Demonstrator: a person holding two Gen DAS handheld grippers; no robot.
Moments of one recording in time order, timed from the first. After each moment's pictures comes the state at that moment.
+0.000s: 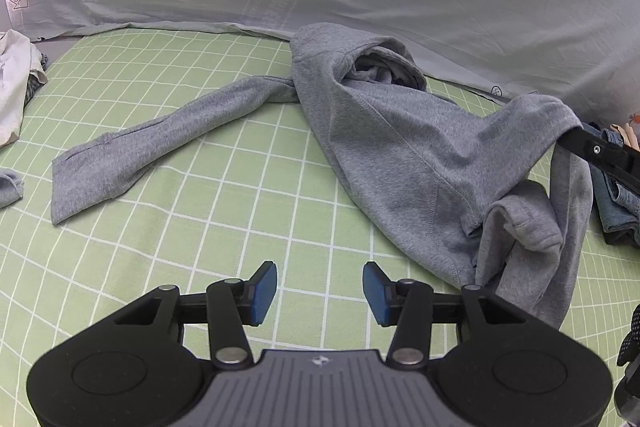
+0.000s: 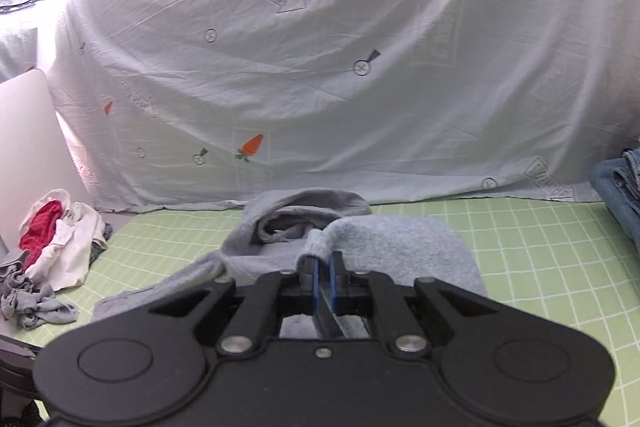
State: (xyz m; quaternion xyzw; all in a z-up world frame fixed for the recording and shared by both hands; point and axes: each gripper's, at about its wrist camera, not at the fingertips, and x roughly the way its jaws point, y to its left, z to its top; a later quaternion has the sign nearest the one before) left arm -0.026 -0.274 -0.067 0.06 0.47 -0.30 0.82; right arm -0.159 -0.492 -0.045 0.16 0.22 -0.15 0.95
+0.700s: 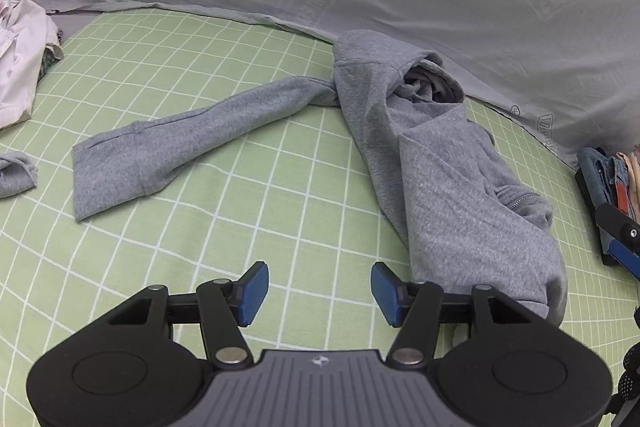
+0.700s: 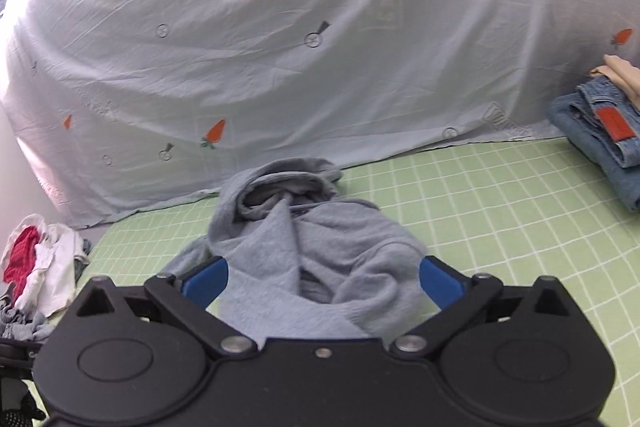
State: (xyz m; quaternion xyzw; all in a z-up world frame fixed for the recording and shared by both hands) left arm 0.012 -0.252 -0.074 0.03 0.50 -0.31 0.81; right arm -0.187 -0.497 -0.065 0.21 0.24 -0.28 0.91
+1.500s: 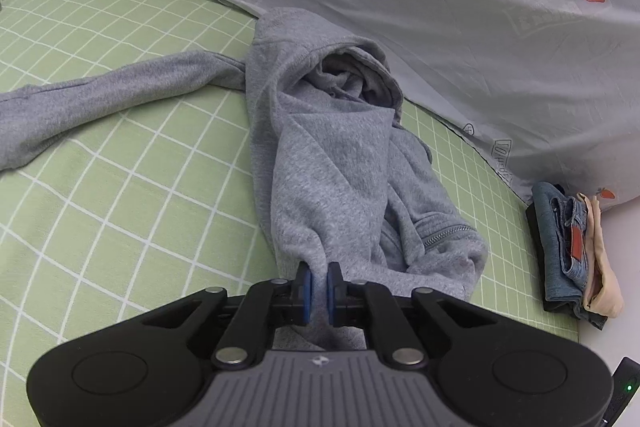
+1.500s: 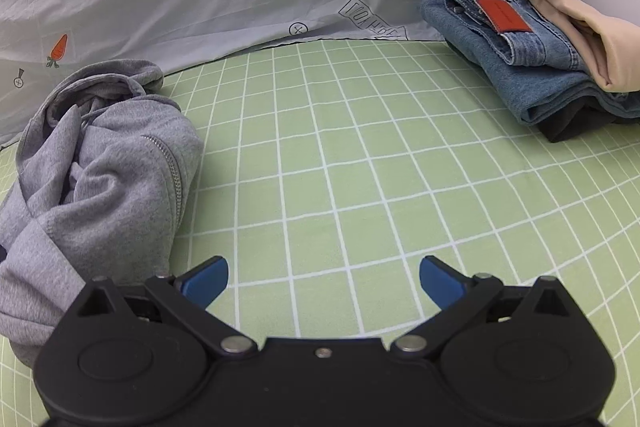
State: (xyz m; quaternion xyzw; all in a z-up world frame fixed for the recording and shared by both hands) left arm 0.015 -0.319 -0.087 -0.07 0.52 -0.32 0.79; right arm -0.218 -0.571 -0.144 0.22 0.38 -0.36 0.83
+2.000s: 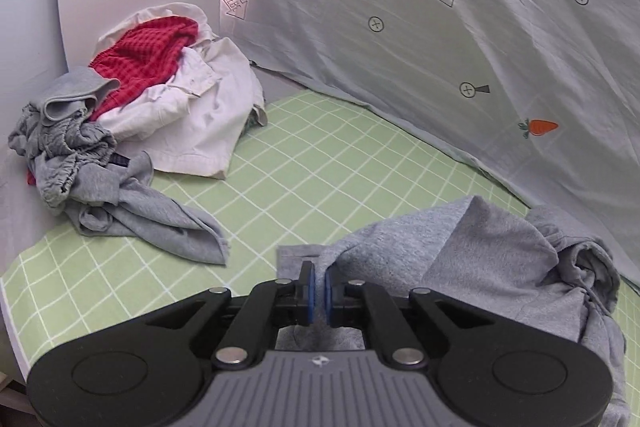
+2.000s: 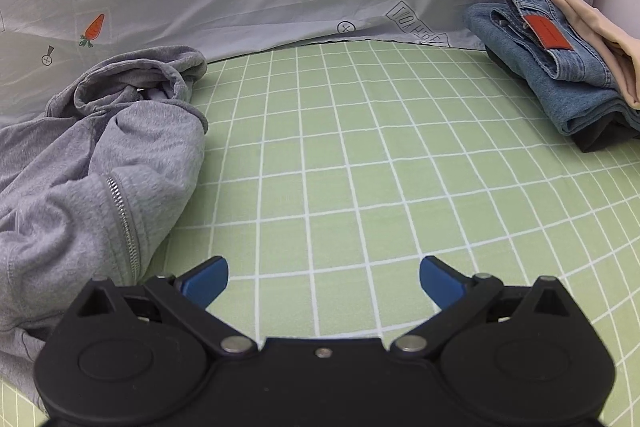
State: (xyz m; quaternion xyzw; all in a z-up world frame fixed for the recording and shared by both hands) left arm 0.096 -0.158 -0.047 -0.04 0.39 -0.03 0.92; right arm -0.184 -0.529 -0.139 0.19 0.38 -0.33 0.84
